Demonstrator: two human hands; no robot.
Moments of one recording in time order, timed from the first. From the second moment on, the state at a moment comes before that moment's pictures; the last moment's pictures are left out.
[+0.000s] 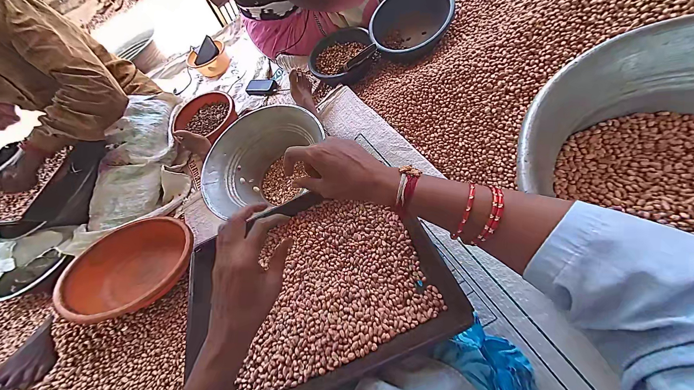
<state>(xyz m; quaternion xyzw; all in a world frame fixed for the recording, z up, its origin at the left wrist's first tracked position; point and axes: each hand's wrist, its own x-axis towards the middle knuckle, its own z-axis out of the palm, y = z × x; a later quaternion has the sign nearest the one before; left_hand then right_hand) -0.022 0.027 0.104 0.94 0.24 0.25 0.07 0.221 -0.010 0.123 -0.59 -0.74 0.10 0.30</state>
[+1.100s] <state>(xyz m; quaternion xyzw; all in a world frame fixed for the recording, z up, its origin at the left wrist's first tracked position) -0.007 0.054 0.036 0.93 0.35 0.00 0.13 0.190 -0.020 0.079 -0.56 -0.81 0.19 0.00</state>
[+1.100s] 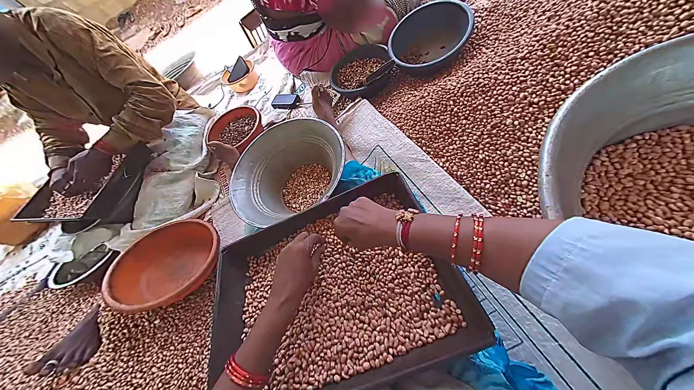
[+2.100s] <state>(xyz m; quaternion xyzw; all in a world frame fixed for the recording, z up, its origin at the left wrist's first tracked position) -0.007 0.042 0.058 0.89 0.34 -0.20 0.21 0.181 -0.018 0.053 -0.53 -0.82 0.20 -0.08</state>
